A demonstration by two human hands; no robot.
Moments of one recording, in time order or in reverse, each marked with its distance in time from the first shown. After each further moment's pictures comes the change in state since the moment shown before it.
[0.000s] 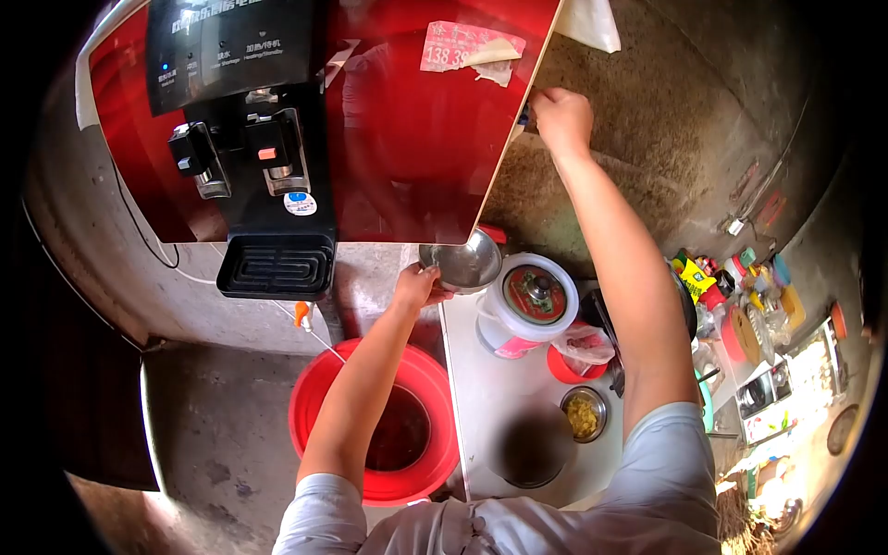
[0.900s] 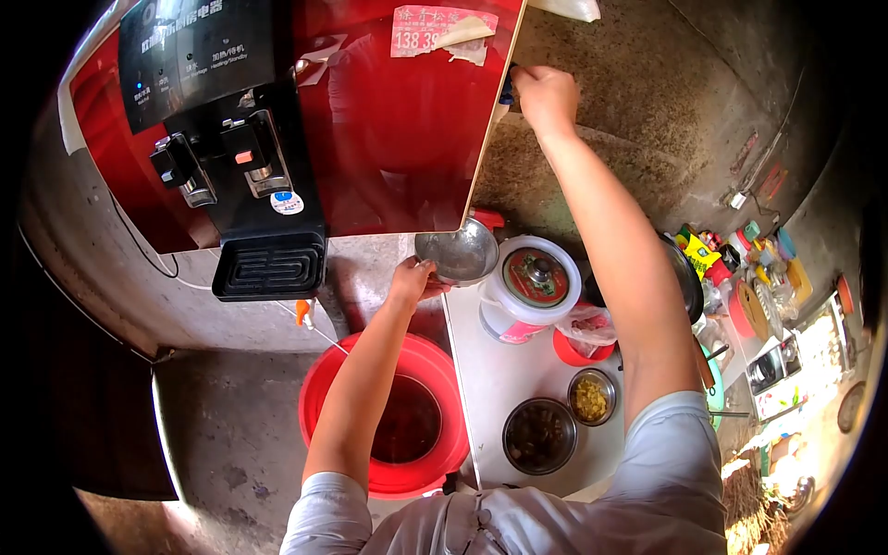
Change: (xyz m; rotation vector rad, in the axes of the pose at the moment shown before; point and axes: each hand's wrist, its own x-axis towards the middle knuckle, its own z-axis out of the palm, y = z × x) left_hand 0.006 -0.013 -0.006 -0.024 -0.041 -0.003; right_hand -0.005 0.003 0.006 0.080 0.117 -0.058
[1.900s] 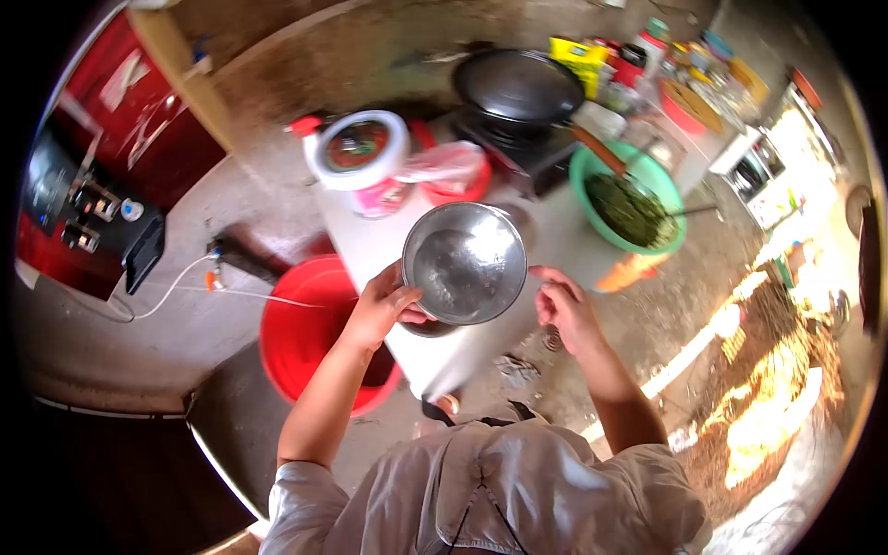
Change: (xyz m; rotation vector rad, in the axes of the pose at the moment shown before) left_hand -0.275 -0.130 0.223 0.335 -0.460 -0.169; right_hand -0.430 0.054 -0.476 0.628 -0.133 1.218
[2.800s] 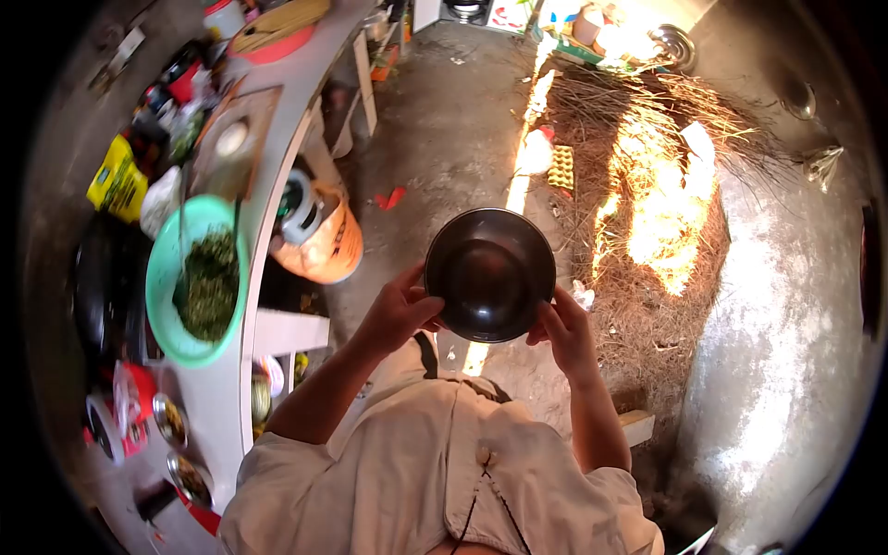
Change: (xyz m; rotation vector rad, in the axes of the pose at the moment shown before) left_hand 0.151 -0.152 0.781 0.176 -0.987 -0.320; right_hand -0.303 -0.082 -0.626 -0.032 0.950 -0.110
